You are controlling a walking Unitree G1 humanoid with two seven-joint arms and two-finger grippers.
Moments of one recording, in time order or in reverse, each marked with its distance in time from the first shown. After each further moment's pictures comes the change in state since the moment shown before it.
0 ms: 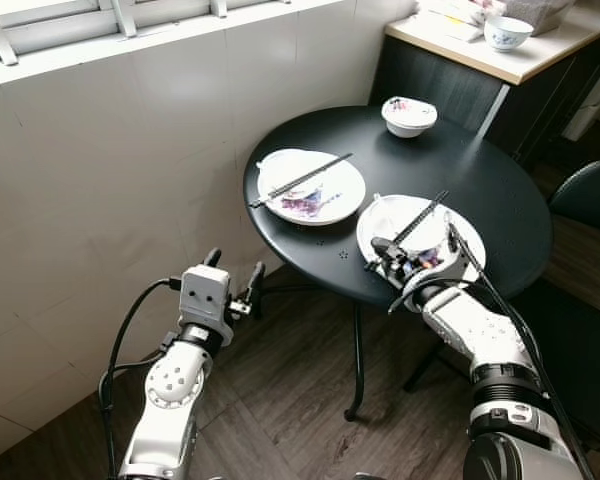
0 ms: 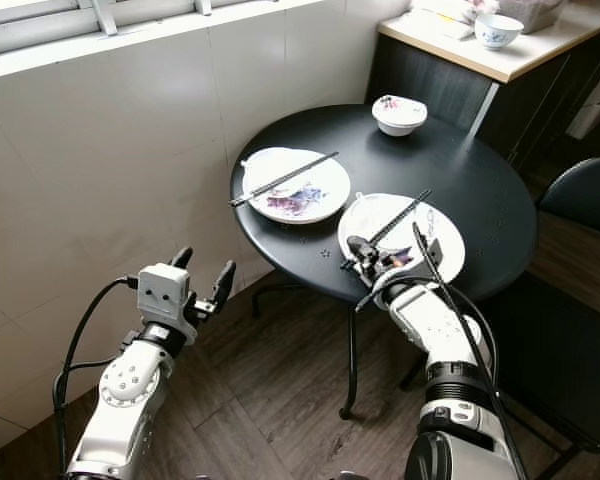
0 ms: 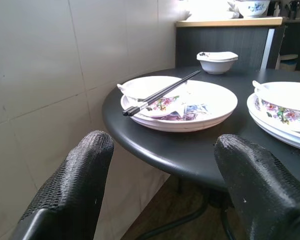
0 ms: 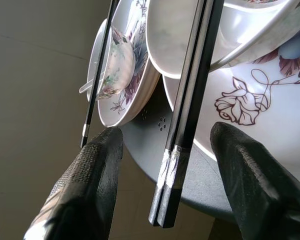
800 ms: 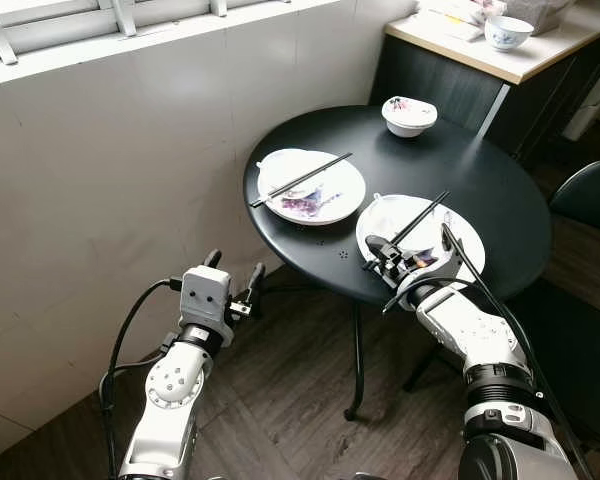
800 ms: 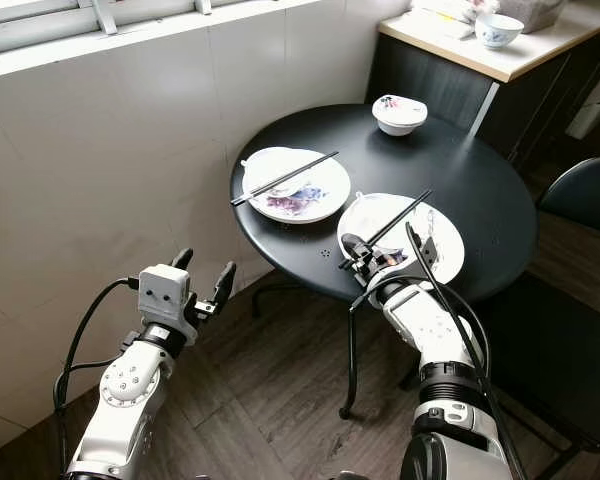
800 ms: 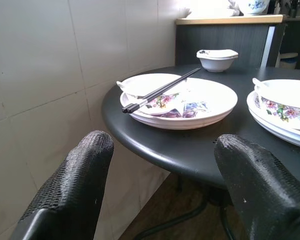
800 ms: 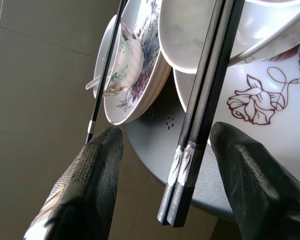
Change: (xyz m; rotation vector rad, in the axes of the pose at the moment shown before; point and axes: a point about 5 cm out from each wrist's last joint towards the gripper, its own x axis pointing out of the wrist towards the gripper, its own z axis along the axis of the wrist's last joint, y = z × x) left arm 0.000 0.000 -0.002 -0.002 0.007 -0.001; right arm 0.003 0.003 -0.005 -0.021 -0.006 0.031
